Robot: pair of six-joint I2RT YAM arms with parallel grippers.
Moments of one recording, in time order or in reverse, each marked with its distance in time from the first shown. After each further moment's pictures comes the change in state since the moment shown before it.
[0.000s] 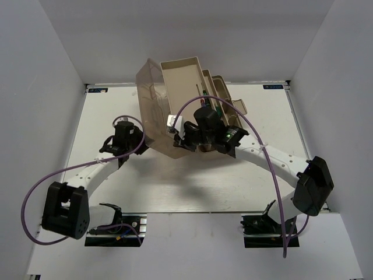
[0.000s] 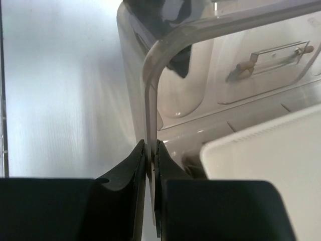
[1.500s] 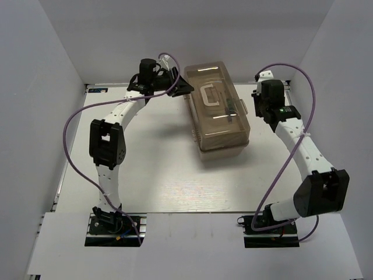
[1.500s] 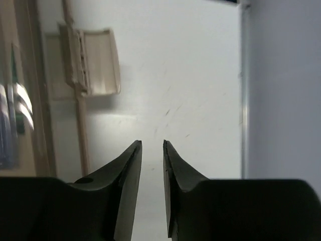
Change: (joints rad) left arm -0.016 0.863 1.189 0.032 0.727 0.198; right arm -0.665 -0.102 0.050 -0.174 0.708 0.305
